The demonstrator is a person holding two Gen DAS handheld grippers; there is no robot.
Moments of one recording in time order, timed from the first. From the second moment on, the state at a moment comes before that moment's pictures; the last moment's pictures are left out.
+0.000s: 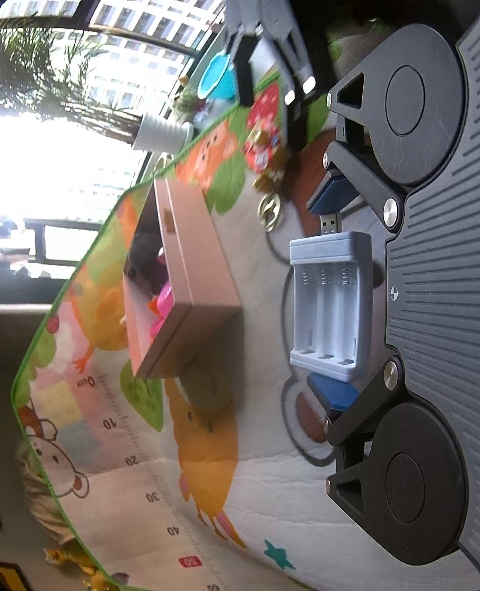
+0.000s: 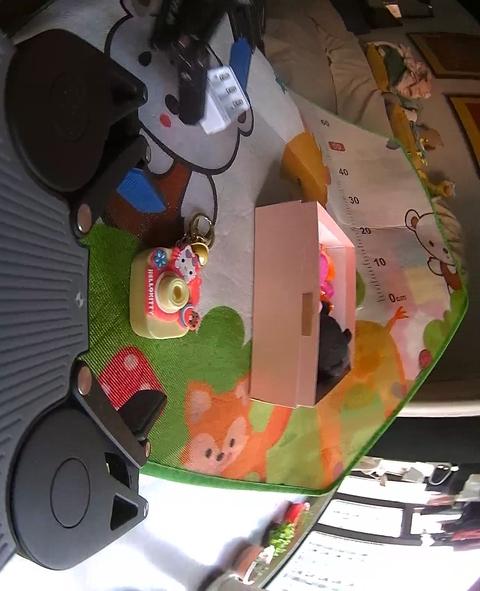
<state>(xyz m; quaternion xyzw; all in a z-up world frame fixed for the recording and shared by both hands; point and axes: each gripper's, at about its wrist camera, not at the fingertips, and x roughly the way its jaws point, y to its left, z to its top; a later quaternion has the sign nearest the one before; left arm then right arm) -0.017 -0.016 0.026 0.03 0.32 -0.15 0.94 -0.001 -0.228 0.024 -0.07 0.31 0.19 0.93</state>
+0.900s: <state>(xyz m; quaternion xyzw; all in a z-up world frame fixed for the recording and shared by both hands) -0.049 -0.021 0.045 0.04 0.28 -0.16 0.94 -0.020 -0.235 0.067 -0.08 0.31 0.19 0.93</state>
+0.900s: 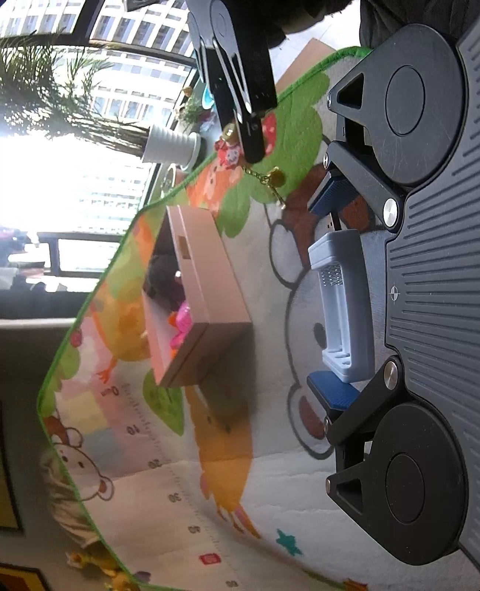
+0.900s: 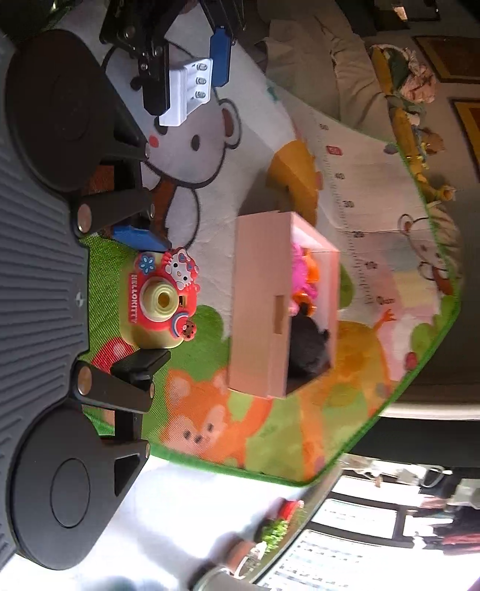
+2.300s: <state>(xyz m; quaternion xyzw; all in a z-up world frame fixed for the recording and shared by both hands) 0.125 -0.071 0.099 0.11 0.18 -0.19 0.96 0.088 -0.231 0.148 -0.08 0.19 0.20 0.96</state>
